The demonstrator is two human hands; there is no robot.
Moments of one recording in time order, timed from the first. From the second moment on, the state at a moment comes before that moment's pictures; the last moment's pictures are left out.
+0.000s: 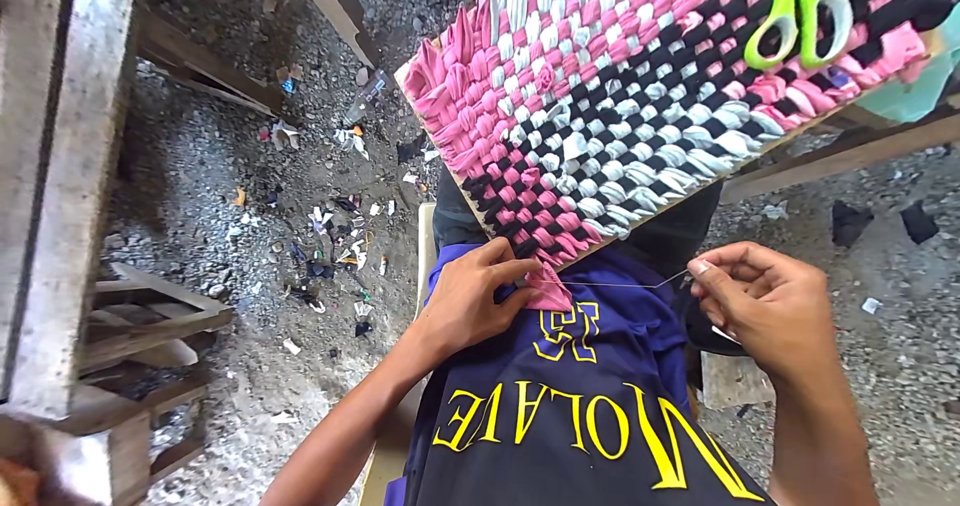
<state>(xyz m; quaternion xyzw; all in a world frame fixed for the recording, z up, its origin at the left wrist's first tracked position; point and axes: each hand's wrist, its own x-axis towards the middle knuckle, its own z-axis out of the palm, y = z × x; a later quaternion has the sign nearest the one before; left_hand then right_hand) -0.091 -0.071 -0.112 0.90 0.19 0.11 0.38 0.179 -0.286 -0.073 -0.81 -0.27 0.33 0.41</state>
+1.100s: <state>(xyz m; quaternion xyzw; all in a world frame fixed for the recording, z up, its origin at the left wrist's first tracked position) -0.045 -0.071 -0.101 0.56 0.37 0.21 0.71 0.317 -0.129 -0.043 -0.88 -0.41 0.06 0.24</state>
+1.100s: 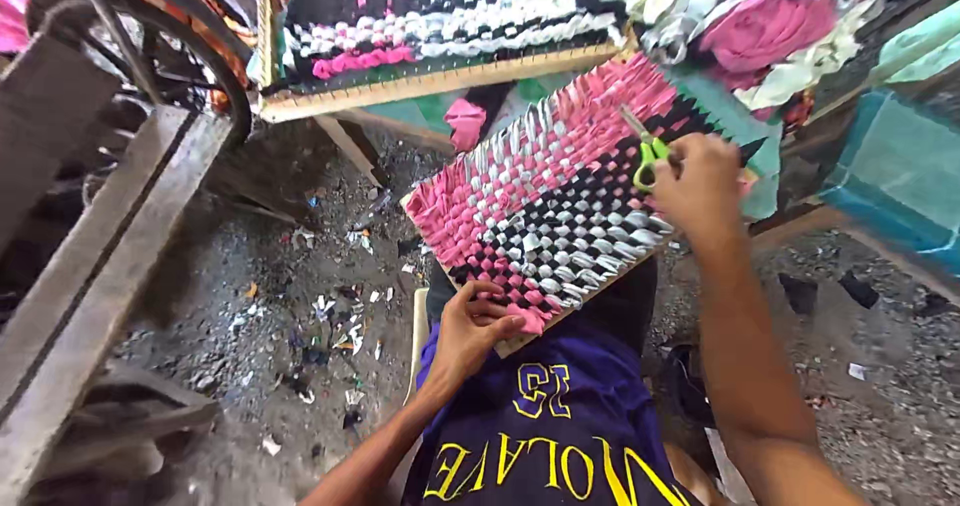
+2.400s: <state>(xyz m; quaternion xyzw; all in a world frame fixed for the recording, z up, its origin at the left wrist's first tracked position) -0.054 -0.077 -0.120 0.68 0.29 0.24 0.63 0.228 -0.263 -0.082 -0.57 -0.54 0.58 0.23</state>
